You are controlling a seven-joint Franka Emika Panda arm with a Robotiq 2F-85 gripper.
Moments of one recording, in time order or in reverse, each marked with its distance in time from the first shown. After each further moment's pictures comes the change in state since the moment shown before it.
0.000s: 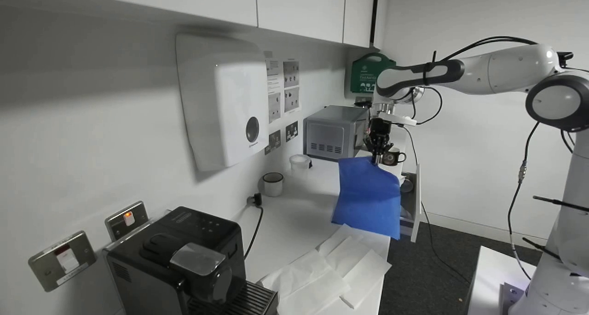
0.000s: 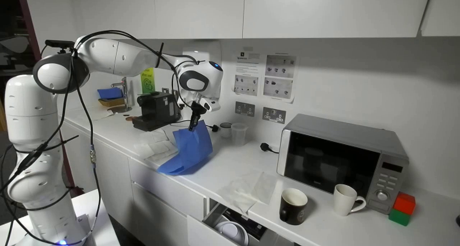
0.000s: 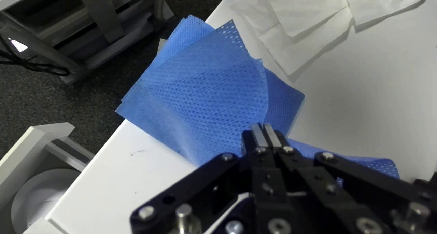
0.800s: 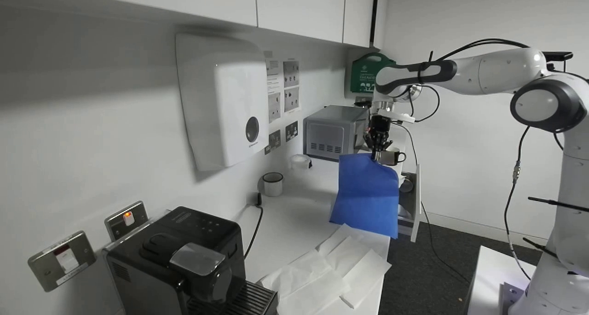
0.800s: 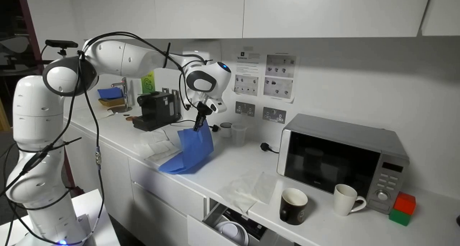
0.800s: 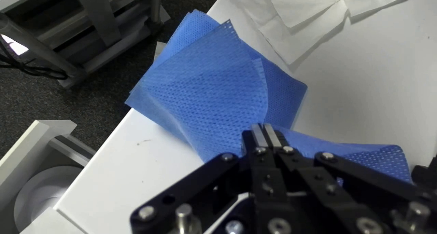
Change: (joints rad) arm -0.041 0.076 -0.016 0.104 0.031 -0.067 -0.022
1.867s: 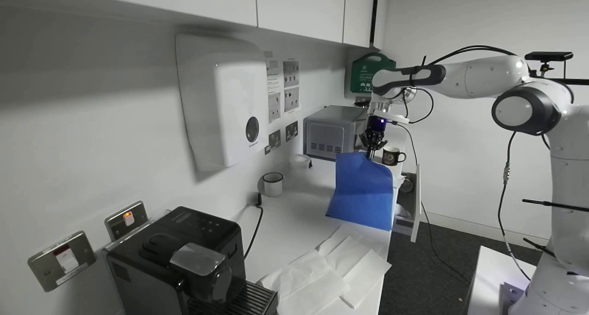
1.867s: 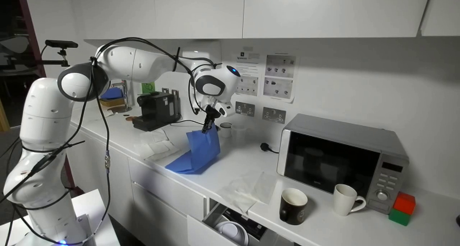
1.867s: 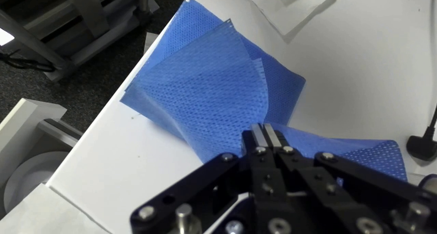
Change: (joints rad) arm -0.042 0.109 -0.004 0.118 0.041 0.000 -0.012
